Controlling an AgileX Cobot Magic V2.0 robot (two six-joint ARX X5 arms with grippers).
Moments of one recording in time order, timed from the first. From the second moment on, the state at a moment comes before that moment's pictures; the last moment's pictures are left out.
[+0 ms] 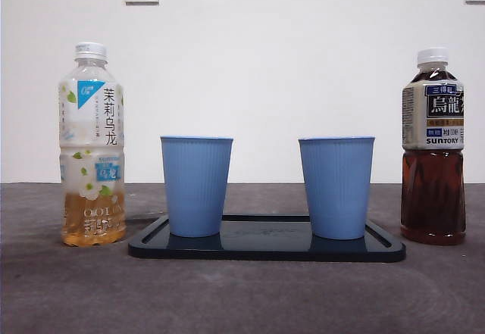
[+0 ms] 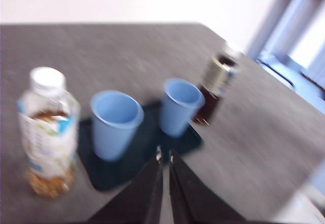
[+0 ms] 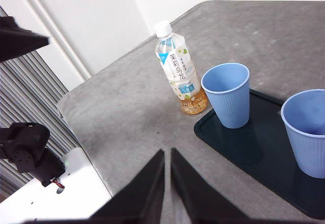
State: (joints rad) left arm -0.55 0.41 0.84 -0.69 0.16 -0.24; right arm 0.37 0.42 0.70 -0.58 -0.65 0.21
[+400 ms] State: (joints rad) left arm -0.16 0.20 0.20 -0.17 0.13 -0.01; right arm 0.37 0.42 0.70 -0.58 -0.65 0.21
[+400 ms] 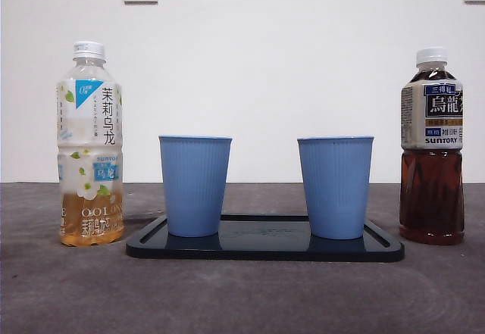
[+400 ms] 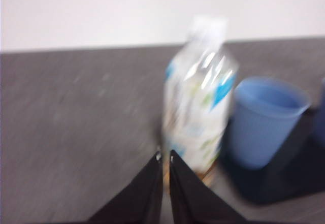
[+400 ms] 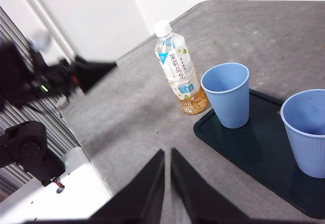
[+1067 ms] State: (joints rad) left arm -0.04 0.00 0.03 -0.12 0.02 -0.02; right arm 0.37 0.42 0.70 -0.58 -0.65 0.21
